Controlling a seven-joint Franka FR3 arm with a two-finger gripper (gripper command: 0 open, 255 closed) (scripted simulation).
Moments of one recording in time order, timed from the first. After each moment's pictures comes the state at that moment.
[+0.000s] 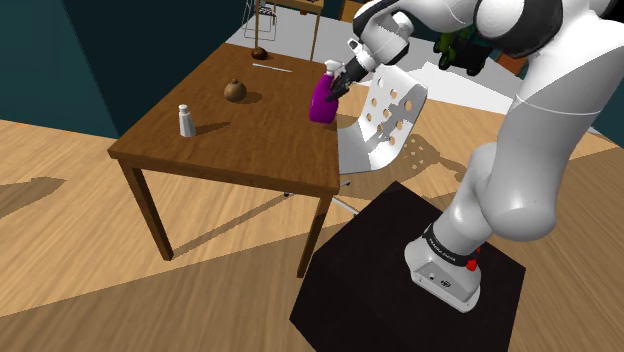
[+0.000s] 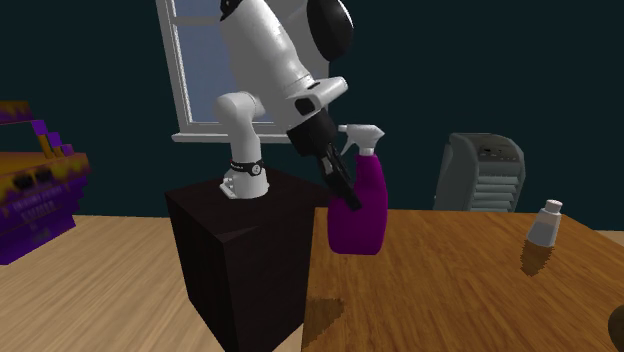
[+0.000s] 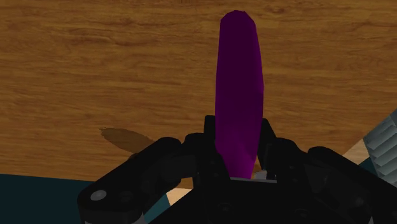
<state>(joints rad) 0.48 0.24 -0.91 -2.09 0.96 2.26 -1.74</state>
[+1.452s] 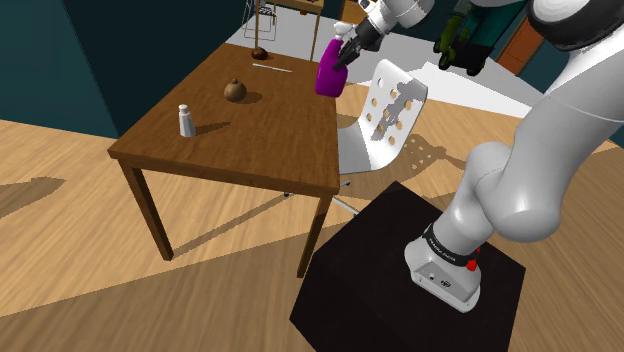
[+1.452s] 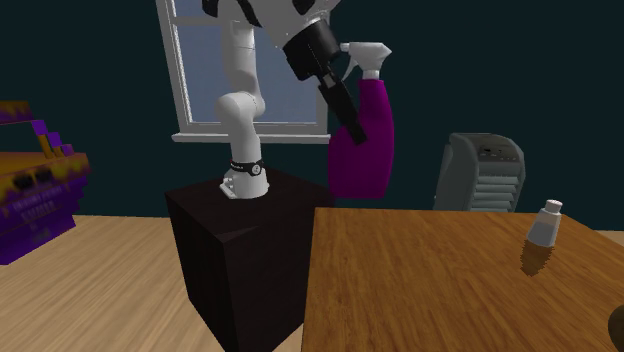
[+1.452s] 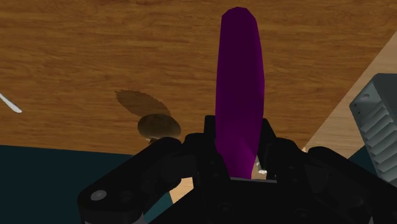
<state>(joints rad) 0.56 0.04 -0.98 -1.98 0.64 2.15 -1.46</state>
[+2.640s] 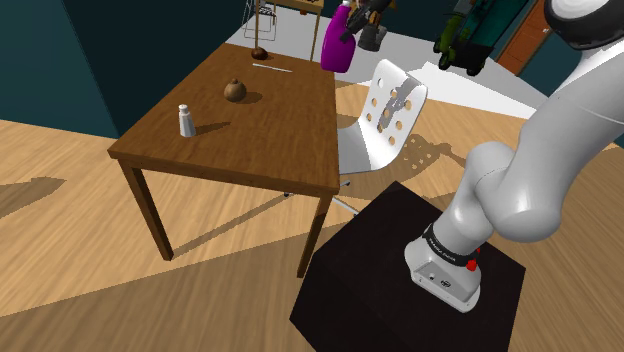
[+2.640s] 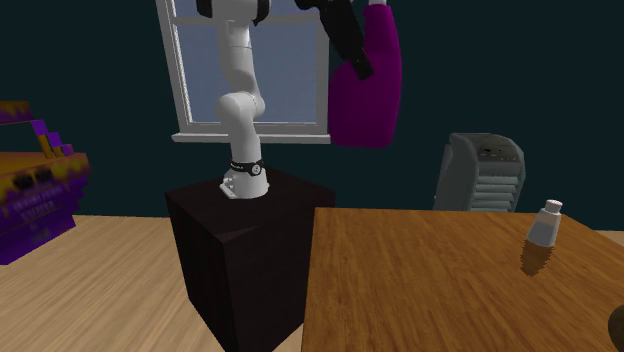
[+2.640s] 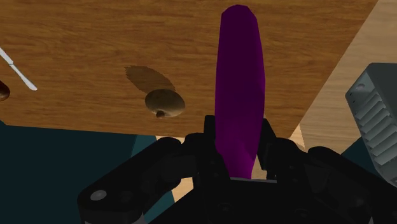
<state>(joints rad) 0.57 -0.03 -0.98 -1.80 0.52 1.99 -1.30</state>
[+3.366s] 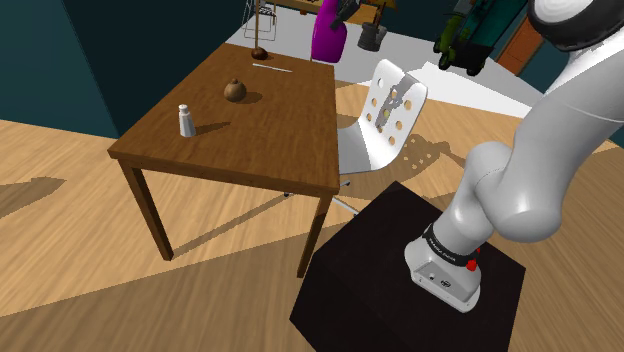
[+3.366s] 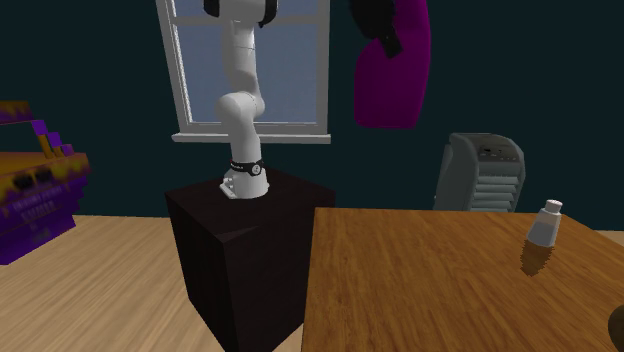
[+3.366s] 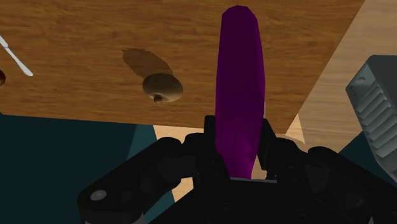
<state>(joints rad) 0.58 0.04 -0.96 -1.69 0.55 1.93 -1.24</state>
